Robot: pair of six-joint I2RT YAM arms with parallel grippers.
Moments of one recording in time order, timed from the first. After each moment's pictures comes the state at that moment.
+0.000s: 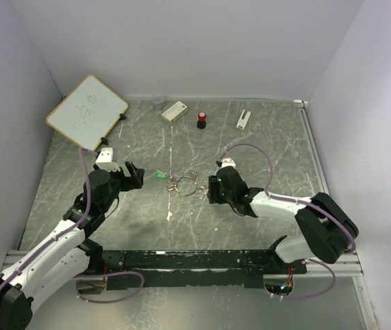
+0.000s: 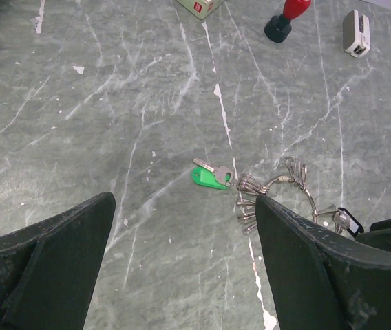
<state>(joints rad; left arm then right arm) -0.47 0.74 0.36 0.10 -0.21 -0.41 0.70 1.39 0.52 0.09 0.14 0.44</state>
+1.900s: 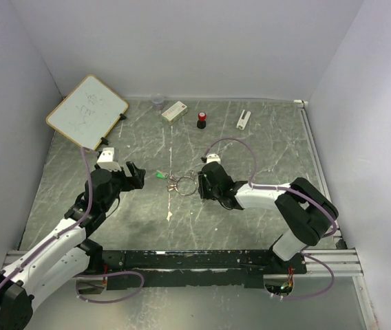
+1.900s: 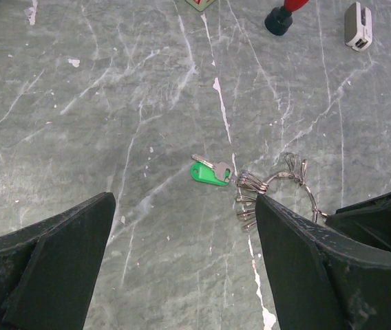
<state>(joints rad) -0.47 0.76 0.36 0.11 -0.19 -0.42 0.77 1.58 0.66 0.14 0.16 0.42</state>
